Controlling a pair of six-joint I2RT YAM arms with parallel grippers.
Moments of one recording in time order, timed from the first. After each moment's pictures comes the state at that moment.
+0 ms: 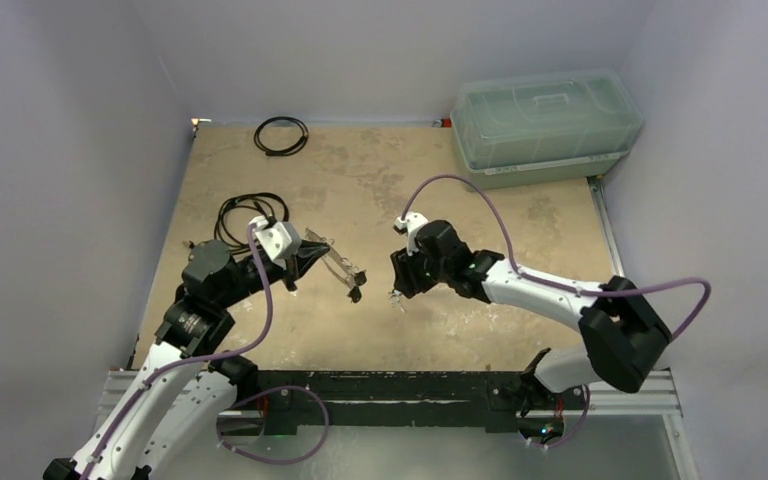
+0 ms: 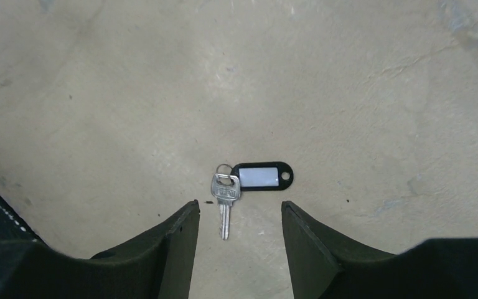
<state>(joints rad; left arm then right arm) -0.45 0.56 0.66 -0.16 0.50 0.12 0.80 1.38 0.79 -0.15 -0.07 0.23</state>
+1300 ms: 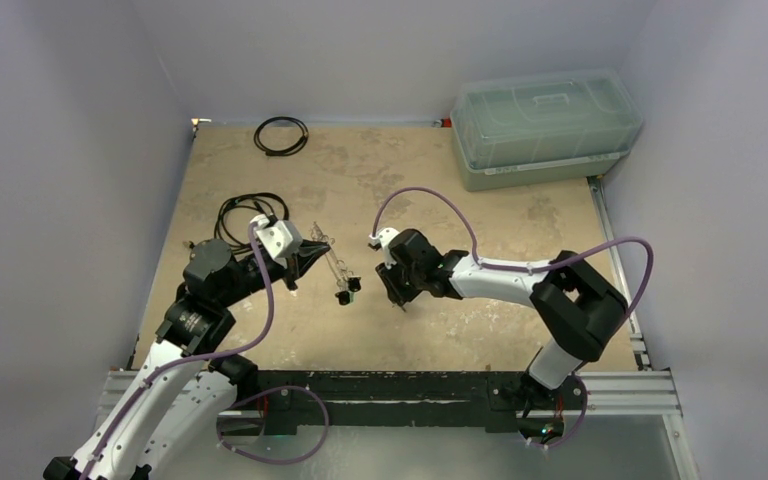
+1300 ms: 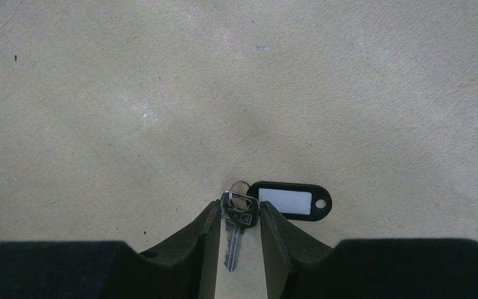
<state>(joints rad) -0.45 0.57 0.66 -0.16 0.49 0.12 0.88 1.63 0.87 -0.16 -0.05 0.16</state>
